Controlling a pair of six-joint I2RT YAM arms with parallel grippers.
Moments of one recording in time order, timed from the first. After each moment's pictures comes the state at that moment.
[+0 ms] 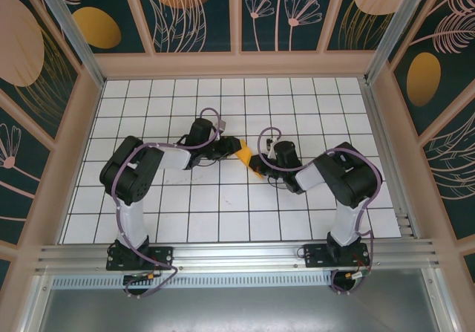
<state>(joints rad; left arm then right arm) -0.51 1.95 0.94 0.38 0.57 -0.92 0.56 1.85 0.57 0.73 -0.37 0.86</state>
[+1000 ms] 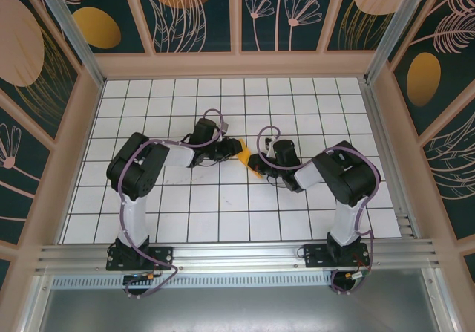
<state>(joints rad) -0.52 2.02 1.00 0.32 0.56 -0.90 0.56 1.87 0.59 0.73 -0.39 0.86</state>
